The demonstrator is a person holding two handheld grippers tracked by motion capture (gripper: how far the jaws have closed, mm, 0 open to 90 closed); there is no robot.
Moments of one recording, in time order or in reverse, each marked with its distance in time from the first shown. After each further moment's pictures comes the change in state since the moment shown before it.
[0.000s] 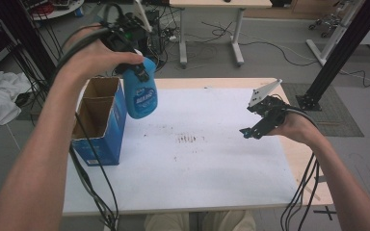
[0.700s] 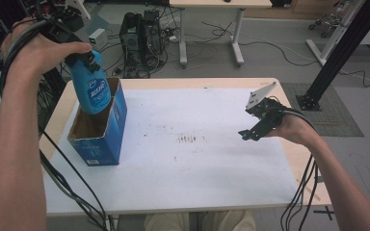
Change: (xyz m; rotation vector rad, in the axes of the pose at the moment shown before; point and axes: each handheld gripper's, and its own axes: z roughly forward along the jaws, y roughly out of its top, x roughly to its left) left arm 0.074 -0.074 -0.034 0.016 0.168 -0.391; right arm 0.000 0.001 0.007 0.016 0.002 -0.015
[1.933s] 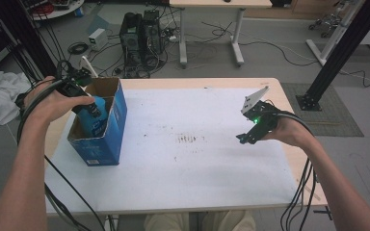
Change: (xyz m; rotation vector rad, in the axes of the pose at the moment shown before) left arm 0.014 -0.060 0.124 0.136 -0.096 0.104; right arm 0.006 -0.002 0.016 0.057 0.008 0.002
